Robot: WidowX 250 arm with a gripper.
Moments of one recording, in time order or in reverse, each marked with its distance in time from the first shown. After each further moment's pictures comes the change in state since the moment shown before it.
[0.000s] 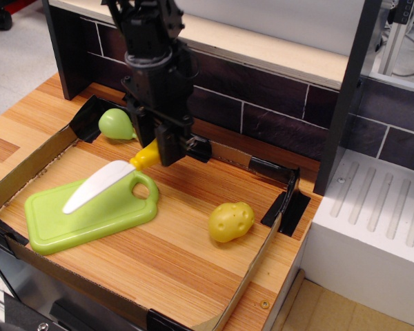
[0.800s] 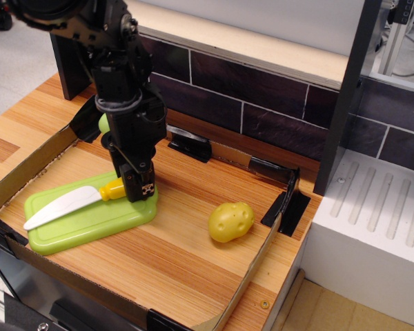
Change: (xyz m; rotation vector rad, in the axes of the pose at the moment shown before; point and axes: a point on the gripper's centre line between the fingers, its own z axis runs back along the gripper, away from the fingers) arm -0.041 0.003 -0.026 0.018 0.025 -0.198
